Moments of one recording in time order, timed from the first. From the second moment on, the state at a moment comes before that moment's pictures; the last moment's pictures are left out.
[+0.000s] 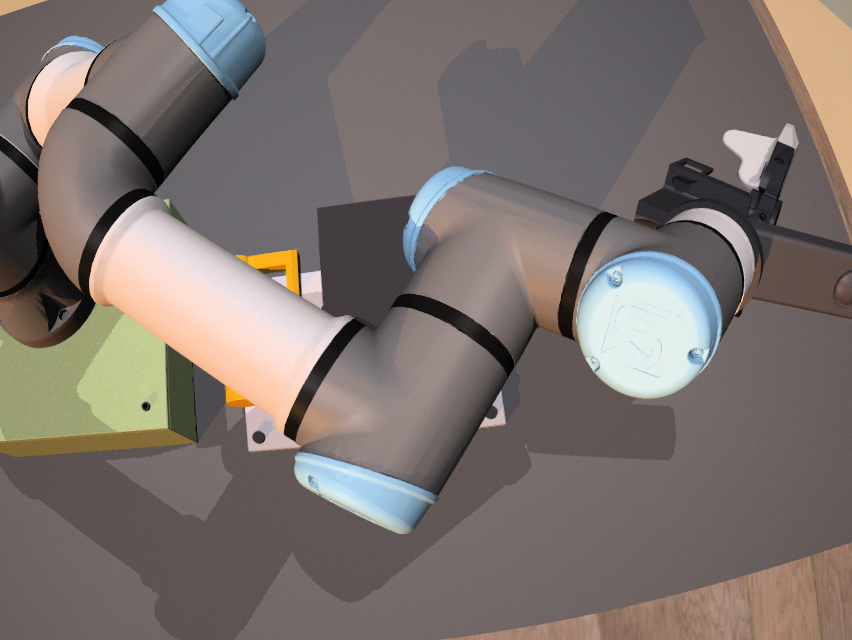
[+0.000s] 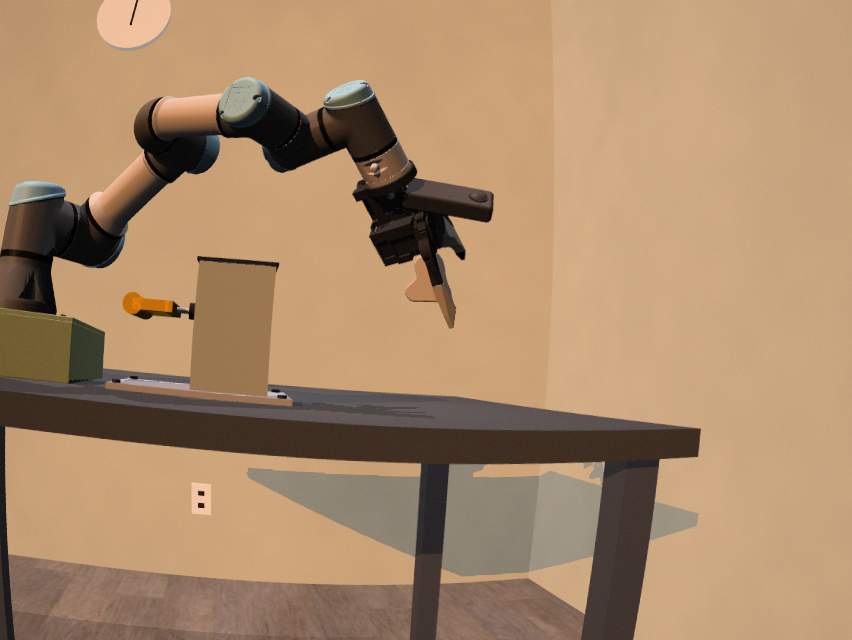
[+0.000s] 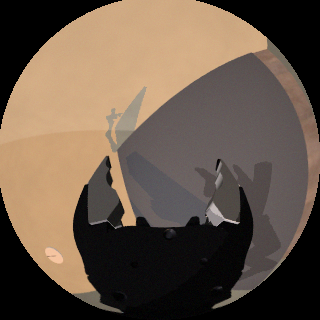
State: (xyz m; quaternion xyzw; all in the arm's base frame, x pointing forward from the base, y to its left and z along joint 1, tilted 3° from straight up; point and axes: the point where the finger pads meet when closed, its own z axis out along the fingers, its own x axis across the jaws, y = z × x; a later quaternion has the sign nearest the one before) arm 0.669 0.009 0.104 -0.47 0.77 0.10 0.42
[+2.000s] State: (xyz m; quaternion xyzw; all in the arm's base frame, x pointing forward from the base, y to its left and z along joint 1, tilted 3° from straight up) arm 0.620 -0.037 0.126 -0.62 0.70 -0.01 0.36
